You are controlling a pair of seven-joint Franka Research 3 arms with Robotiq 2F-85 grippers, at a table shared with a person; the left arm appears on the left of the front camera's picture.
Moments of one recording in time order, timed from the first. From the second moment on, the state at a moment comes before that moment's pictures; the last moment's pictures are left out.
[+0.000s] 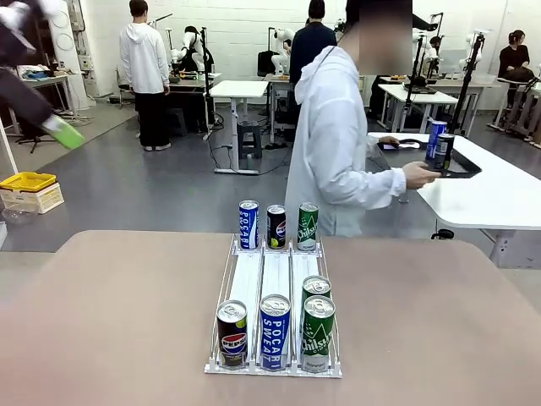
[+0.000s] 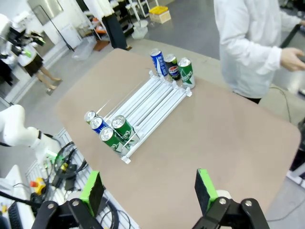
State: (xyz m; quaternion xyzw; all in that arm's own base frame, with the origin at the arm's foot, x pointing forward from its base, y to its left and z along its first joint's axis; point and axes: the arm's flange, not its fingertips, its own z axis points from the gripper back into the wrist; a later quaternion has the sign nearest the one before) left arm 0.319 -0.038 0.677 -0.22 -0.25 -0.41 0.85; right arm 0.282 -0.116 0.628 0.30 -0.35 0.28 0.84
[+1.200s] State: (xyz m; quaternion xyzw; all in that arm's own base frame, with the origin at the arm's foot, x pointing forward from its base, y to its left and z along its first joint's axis) left arm 0.314 0.035 0.637 -0.31 -0.32 -0.37 0.81; right arm 0.282 -0.116 0.628 0.30 -0.35 0.28 0.84
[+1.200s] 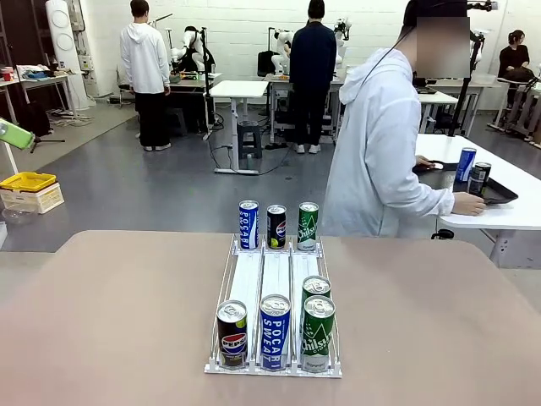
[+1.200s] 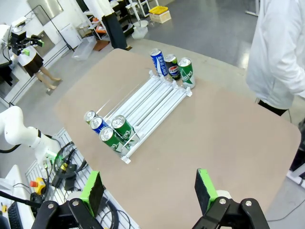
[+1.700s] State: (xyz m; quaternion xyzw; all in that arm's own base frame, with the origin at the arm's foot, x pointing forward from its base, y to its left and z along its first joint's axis) left arm 0.314 0.034 0.637 -0.31 -0.32 -0.37 0.82; right arm 0.282 -0.116 0.628 0.30 -0.35 0.28 0.84
